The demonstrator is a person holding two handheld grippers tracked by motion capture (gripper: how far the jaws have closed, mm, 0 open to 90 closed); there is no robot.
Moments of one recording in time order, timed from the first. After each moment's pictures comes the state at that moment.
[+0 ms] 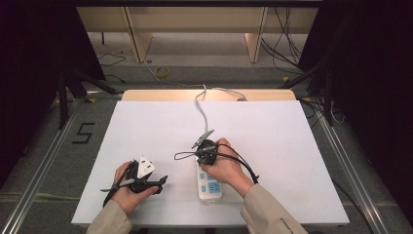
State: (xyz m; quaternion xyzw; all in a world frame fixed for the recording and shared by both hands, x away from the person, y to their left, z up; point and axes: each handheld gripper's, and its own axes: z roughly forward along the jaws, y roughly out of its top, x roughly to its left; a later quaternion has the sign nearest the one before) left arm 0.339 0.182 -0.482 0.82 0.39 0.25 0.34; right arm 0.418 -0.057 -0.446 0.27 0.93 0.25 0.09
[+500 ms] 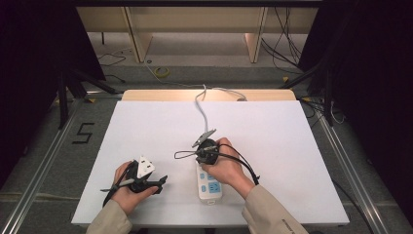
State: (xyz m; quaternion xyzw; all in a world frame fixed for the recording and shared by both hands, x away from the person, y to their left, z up) left arm 0.340 0.183 -0.483 0.82 0.39 0.25 0.34; right arm 0.413 -0.059 -0.436 0.27 0.91 0.28 0.10
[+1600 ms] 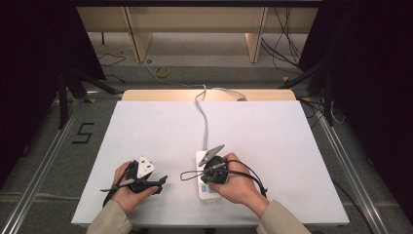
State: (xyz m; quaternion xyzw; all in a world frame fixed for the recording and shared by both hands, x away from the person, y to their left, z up) left arm 0.340 0.182 -0.483 0.82 0.39 0.25 0.34; right arm 0.360 -0.081 -0.432 0.24 0.93 0.26 0.05
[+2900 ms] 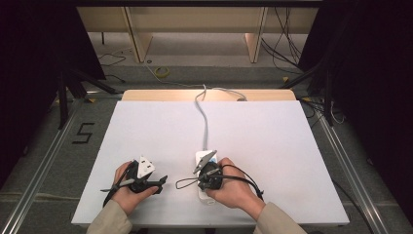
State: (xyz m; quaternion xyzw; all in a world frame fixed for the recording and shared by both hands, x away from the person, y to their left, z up) left arm 0.339 0.182 -0.482 0.82 0.39 0.25 0.34; right arm 0.353 -0.069 -0.441 0.22 0.95 0.24 0.04
